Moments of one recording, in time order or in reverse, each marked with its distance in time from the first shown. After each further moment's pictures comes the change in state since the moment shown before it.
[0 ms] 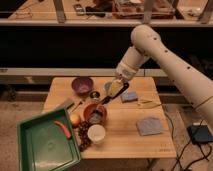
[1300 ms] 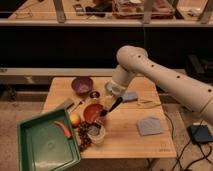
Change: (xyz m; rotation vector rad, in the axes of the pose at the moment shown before) arm -0.018 0.006 0.073 -0.099 -0.096 0.106
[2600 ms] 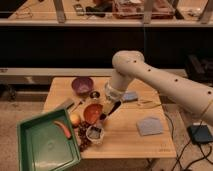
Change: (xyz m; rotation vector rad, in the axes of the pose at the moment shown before) arm 0.000 -0.017 0.019 -0.044 -0.039 -0.086
